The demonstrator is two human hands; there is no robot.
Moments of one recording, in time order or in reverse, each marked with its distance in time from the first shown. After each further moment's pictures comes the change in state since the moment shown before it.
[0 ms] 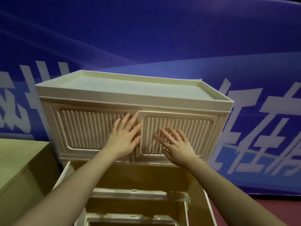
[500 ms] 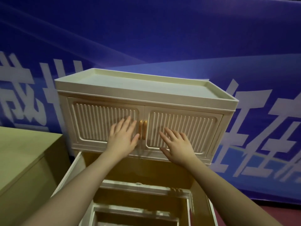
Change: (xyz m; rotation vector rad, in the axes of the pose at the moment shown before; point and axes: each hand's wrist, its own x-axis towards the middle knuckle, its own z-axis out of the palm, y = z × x) left_hand -0.035 0.013 -0.021 -0.115 -0.111 -0.299; right_hand -0.005 -0.025 -0.019 0.194 -0.041 0.082
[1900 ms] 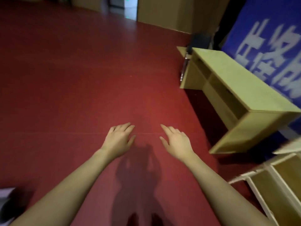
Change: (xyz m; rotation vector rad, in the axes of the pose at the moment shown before) left_hand -1.077 0.025 -0.332 0.141 -0.082 -1.273; right_hand -0.660 -0.639 -0.246 0.508 -0.124 -1.263
